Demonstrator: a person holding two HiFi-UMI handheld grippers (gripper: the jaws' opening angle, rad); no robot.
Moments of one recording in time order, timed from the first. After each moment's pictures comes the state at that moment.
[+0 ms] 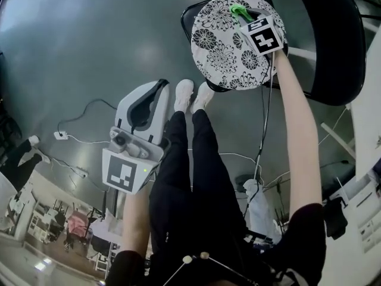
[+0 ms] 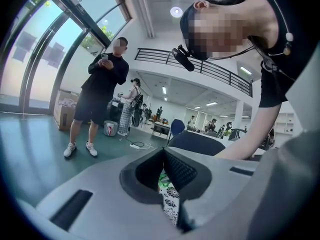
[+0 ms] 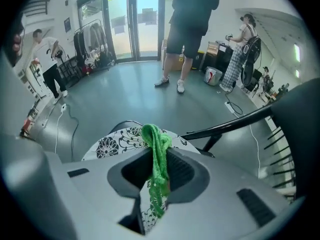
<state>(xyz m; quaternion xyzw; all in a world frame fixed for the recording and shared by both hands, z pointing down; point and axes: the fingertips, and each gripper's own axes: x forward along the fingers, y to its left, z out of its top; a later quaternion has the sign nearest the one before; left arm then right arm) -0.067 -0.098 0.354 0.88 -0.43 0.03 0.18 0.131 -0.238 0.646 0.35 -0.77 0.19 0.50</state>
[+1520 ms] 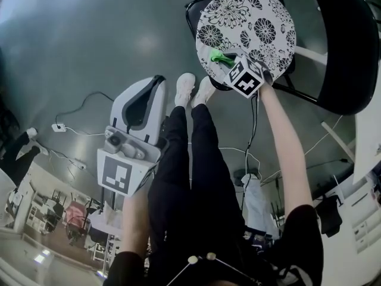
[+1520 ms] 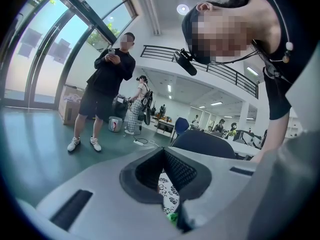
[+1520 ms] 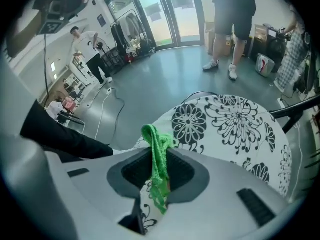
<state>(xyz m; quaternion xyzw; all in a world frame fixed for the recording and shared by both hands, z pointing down) -0.081 -0.116 0.371 0.87 -0.44 0.02 0.21 0.053 -0.056 0.709 0.10 -0.81 0.22 0.53</state>
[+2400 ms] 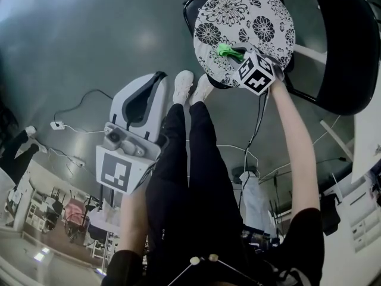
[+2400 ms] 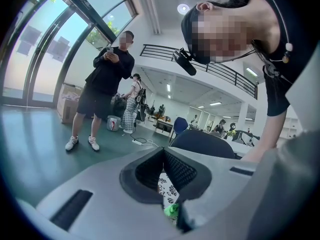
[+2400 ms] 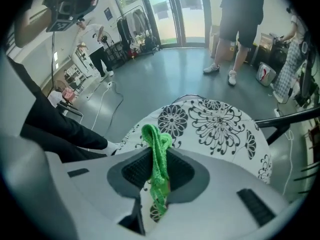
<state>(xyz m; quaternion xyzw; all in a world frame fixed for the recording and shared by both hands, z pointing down) -0.071 -0.124 0.374 0.87 -0.44 0.02 0.21 0.084 -0.079 0.695 0.09 -0.81 0.18 0.55</state>
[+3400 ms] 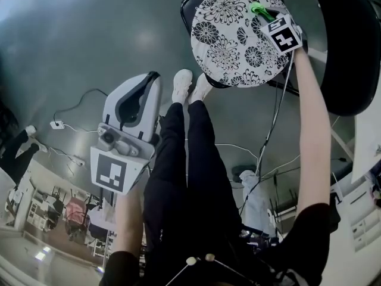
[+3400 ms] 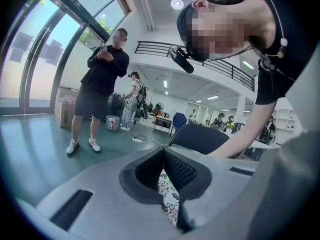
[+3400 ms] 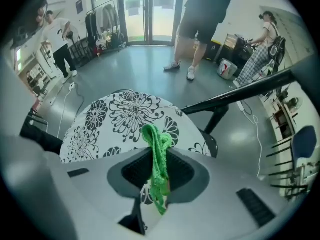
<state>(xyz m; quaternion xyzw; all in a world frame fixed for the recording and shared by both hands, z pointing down) -0.072 -0.122 0.388 0.88 -0.43 0.07 0.19 0.196 -0.231 0.709 0.26 -0.76 0.16 0.58</state>
